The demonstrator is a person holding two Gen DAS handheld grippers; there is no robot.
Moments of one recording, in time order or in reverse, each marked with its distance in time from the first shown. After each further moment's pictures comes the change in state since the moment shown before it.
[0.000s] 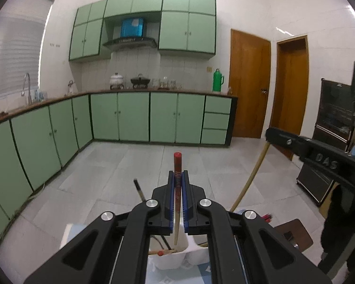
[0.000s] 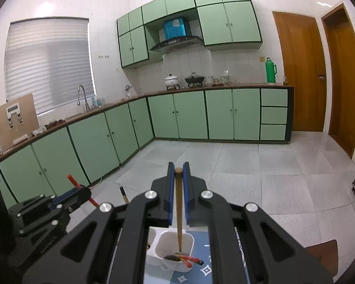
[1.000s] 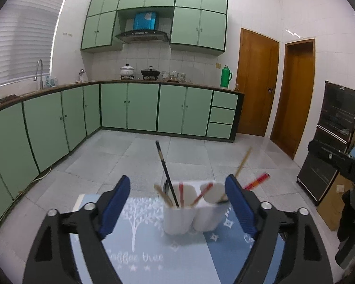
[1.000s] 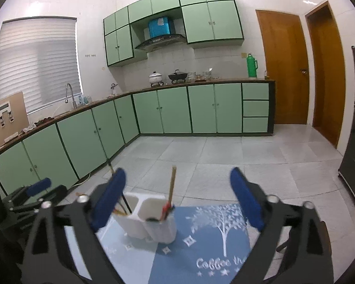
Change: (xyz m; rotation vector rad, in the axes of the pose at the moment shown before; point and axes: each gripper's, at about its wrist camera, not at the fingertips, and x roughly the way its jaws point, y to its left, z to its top) left arm -0.083 0.025 -0.053 -0.054 0.025 0.026; right arm -0.088 -0.011 -0.068 0.035 0.001 -0.095
